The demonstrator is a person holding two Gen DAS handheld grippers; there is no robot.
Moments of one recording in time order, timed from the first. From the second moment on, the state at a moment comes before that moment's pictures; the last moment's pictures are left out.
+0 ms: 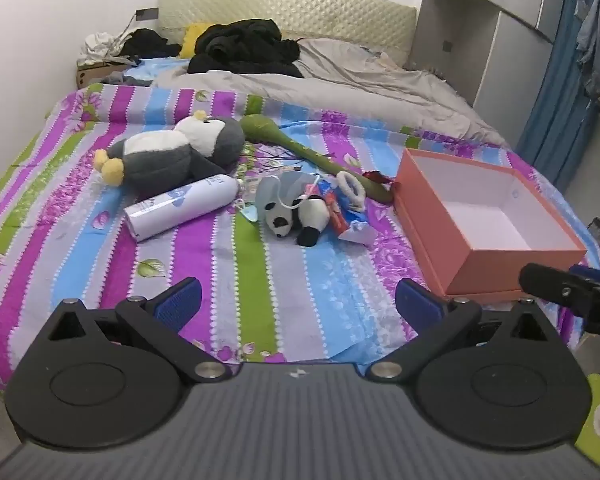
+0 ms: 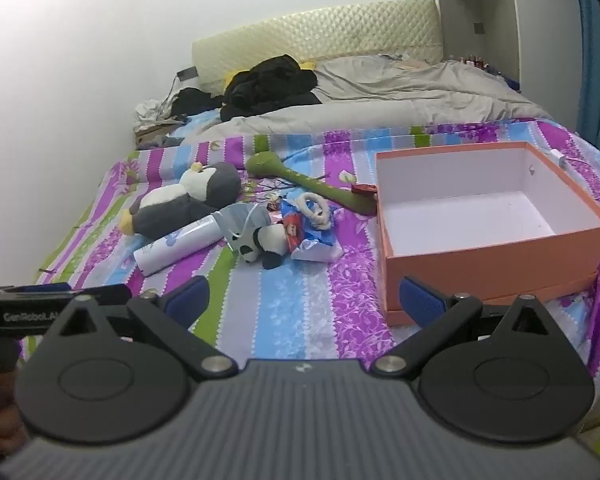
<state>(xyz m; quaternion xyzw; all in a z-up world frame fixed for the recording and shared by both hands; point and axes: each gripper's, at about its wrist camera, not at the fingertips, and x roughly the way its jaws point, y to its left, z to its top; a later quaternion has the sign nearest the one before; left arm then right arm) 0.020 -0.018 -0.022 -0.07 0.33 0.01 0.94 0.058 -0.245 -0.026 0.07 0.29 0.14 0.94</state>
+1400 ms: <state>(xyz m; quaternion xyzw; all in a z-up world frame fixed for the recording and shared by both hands) 0.055 -0.013 -0.058 -0.08 0.36 -0.01 0.93 0.078 -0.247 -0.051 0.07 0.32 0.13 0.94</state>
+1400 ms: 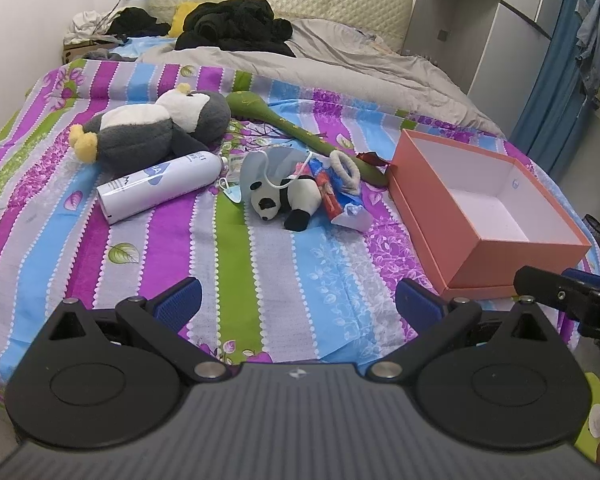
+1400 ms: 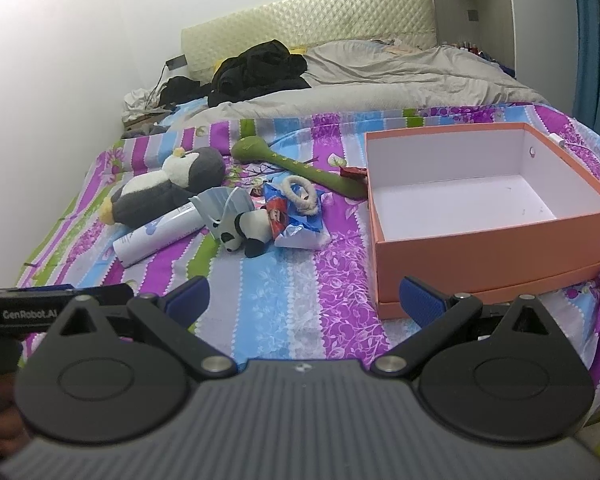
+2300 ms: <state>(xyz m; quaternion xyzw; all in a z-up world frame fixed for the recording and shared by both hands) 0.072 -0.012 -0.076 -0.09 0.37 -0.01 0.92 0.091 -0.244 -0.064 0.07 0.33 0.14 0.93</state>
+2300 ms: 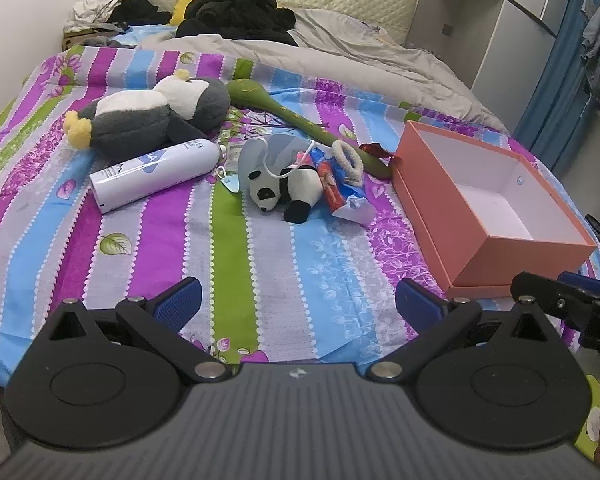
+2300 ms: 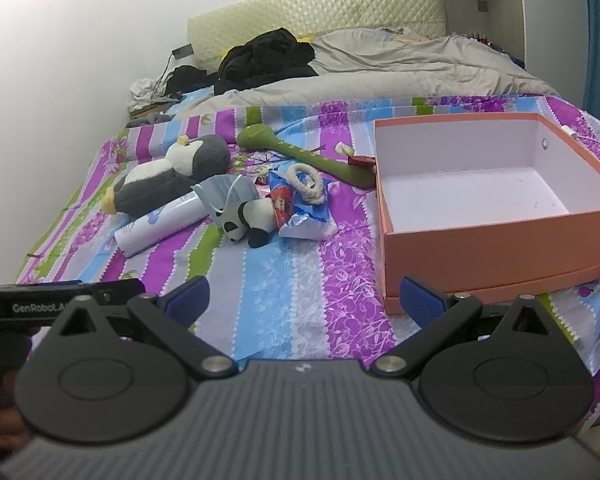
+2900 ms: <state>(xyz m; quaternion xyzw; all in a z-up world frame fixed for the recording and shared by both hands) 0.126 0.003 -0.101 -0.10 0.39 0.00 0.92 0.139 -0.230 -0.082 0.07 0.35 0.14 0.92</state>
